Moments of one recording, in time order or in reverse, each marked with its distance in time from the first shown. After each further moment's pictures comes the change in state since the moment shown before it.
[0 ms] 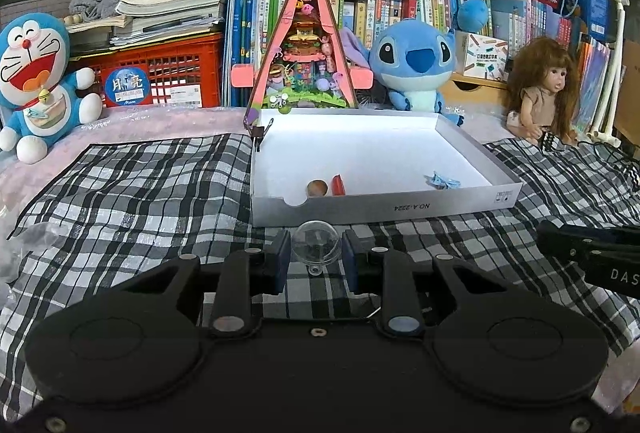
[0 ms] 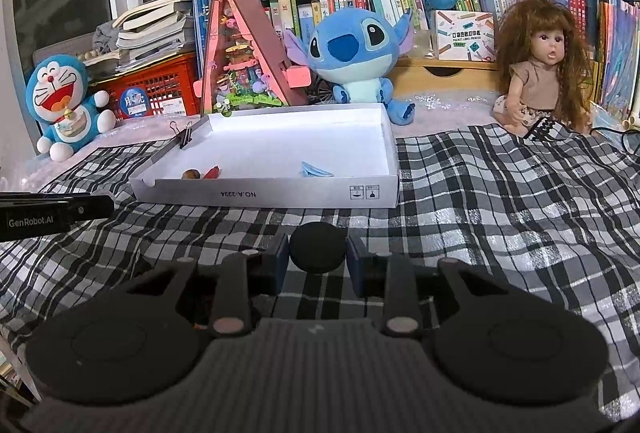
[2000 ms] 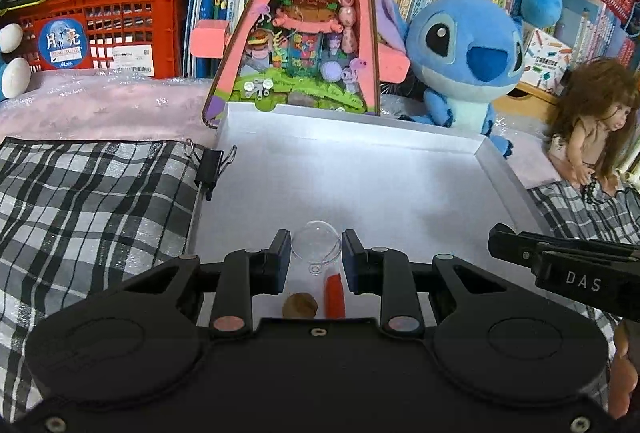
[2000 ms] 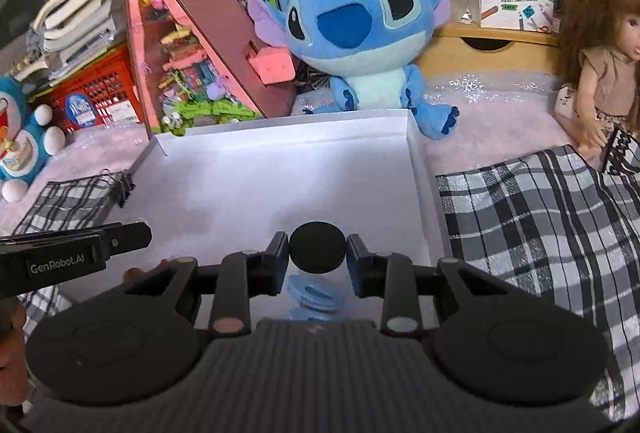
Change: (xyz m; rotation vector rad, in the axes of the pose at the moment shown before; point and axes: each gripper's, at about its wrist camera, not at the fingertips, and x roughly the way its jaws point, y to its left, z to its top) left arm 0.172 0.009 0.094 -0.131 0.211 -0.040; right arm 0.161 -0.012 0.105 0.071 0.224 -0.004
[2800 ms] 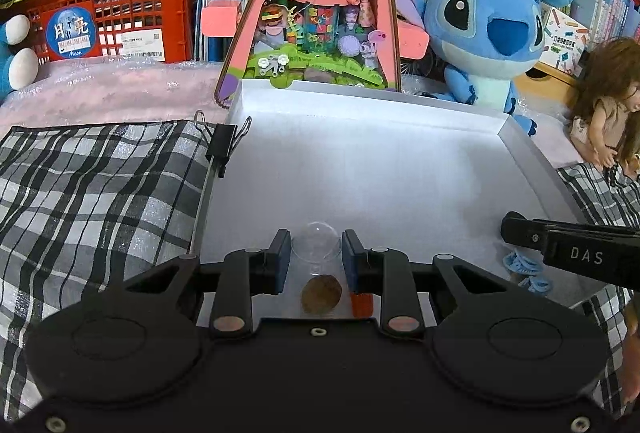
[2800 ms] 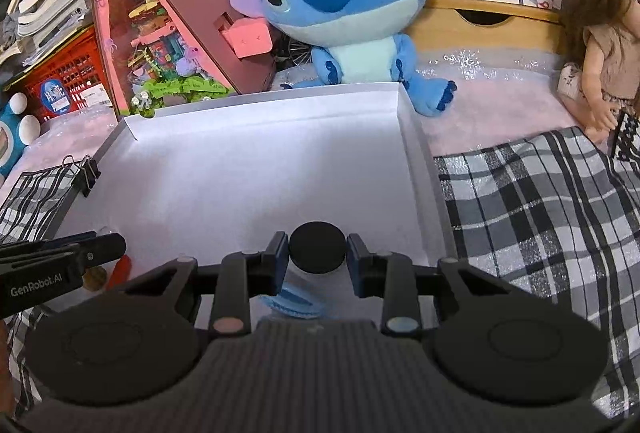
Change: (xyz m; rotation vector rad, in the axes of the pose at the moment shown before) left arm 0.013 0.003 -0.014 0.020 0.012 0.050; right arm 0.027 -0.006 -0.001 0.009 0.043 -0.031
